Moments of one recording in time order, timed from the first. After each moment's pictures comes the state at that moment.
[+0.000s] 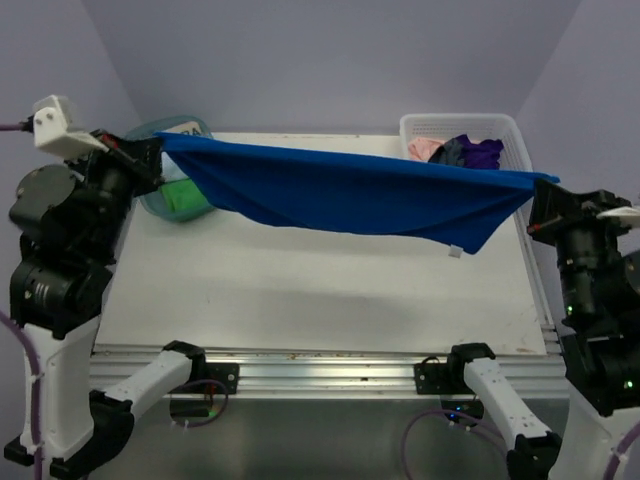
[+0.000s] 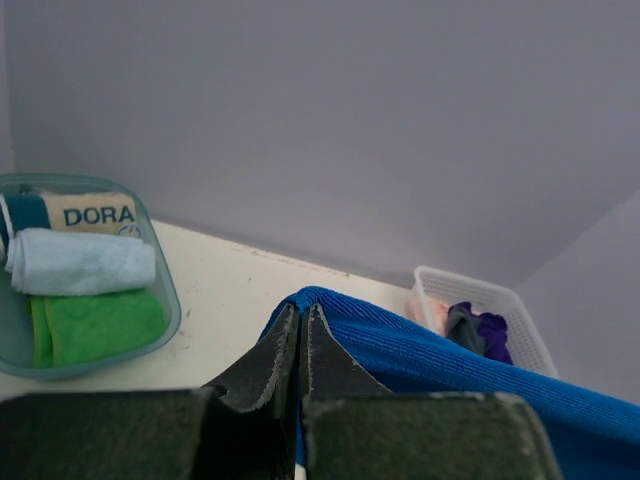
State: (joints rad) left arm -0.27 1.01 1.76 -0.77 -0.26 -0.46; right arm 0.09 0.76 1.62 -0.78 0.23 0.39
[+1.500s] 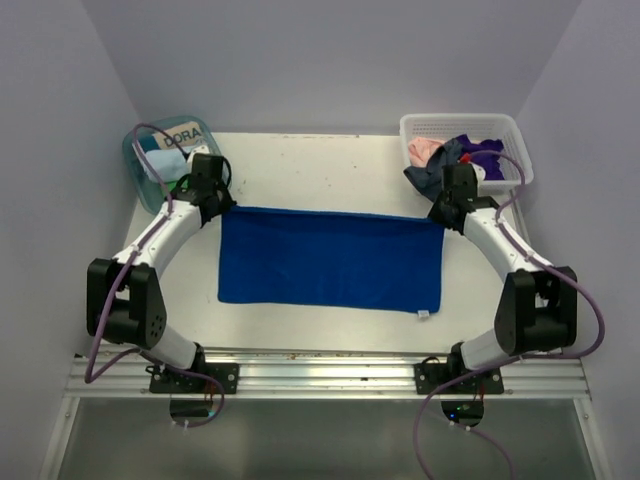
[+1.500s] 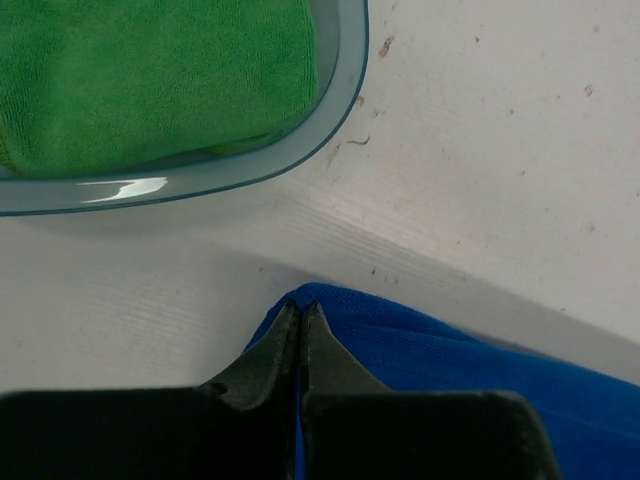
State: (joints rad) left arm -0.17 1.54 1.15 -0.42 -0.27 -0.51; right arm 0.10 1.51 1.08 -0.45 0.25 0.52
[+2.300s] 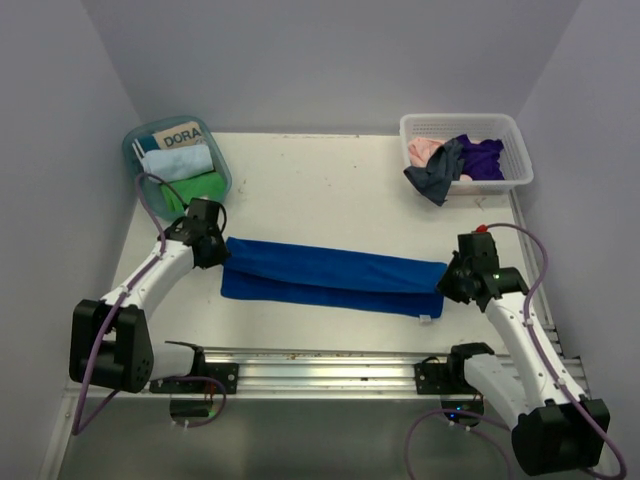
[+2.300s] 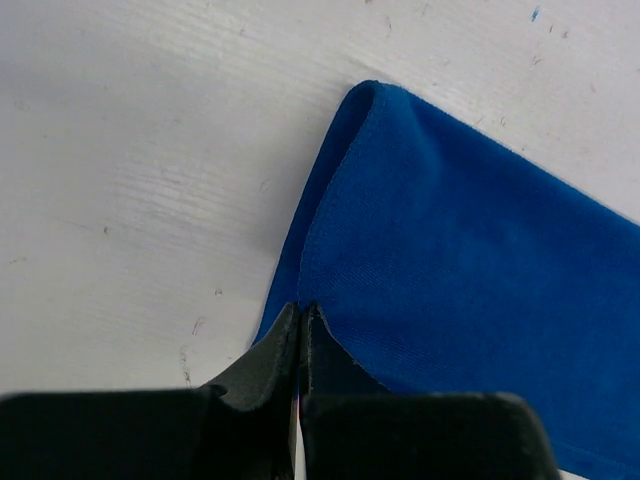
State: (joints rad) left arm -0.16 1.30 0.81 -0.58 -0.17 -0.52; right arm 0.12 0.86 0.67 -0.85 0.08 0.66
